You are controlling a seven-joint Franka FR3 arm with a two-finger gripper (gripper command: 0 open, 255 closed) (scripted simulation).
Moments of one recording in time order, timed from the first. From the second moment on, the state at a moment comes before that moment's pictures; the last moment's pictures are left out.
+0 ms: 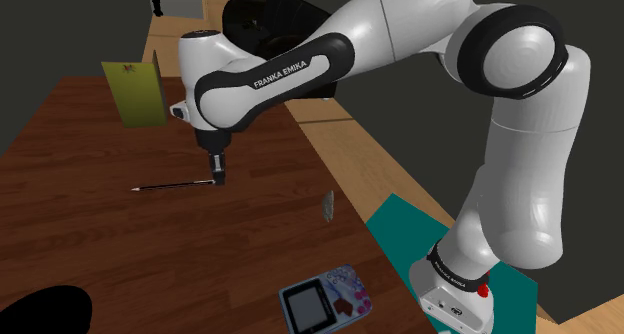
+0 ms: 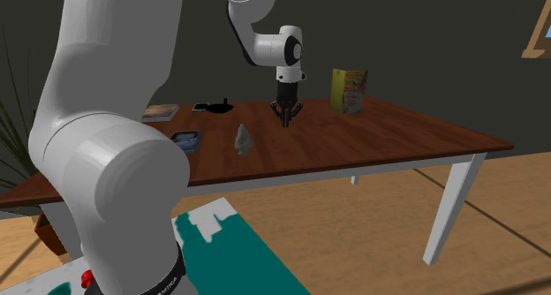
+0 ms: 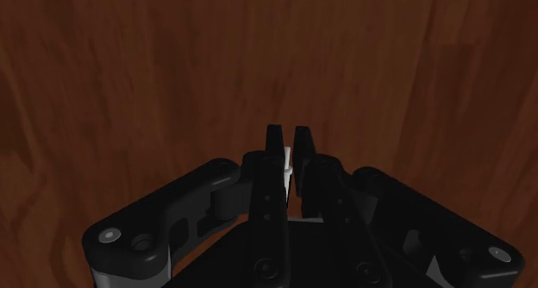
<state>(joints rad) 0.32 0.39 0.19 -1.77 -0.06 2.11 -0.55</state>
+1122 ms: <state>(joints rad) 0.31 0.31 0.19 -1.66 -0.04 1.92 -0.55</state>
